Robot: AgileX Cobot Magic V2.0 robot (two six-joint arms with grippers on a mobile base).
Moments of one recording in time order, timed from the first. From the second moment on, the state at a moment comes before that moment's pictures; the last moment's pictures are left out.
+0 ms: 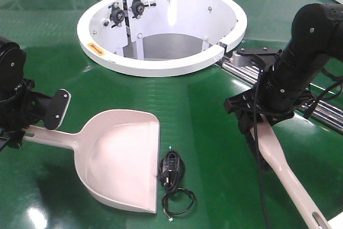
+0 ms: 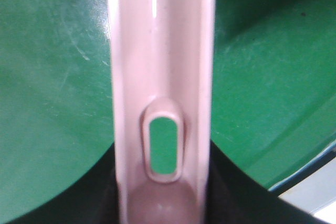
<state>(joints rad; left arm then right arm) -0.21 1.69 -1.24 0.29 1.18 1.30 0.25 1.69 -1.39 0.13 1.23 -0.04</state>
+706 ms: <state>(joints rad) -0.21 1.69 -1.24 0.29 1.18 1.30 0.25 1.69 -1.39 0.17 1.23 -0.04</state>
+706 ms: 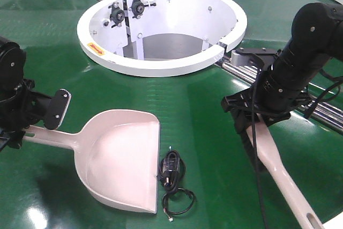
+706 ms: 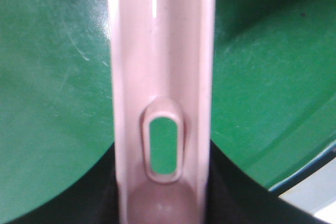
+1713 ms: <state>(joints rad) -0.21 1.69 -1.24 0.29 1.18 1.30 0.40 1.92 -1.39 0.20 1.21 0.18</state>
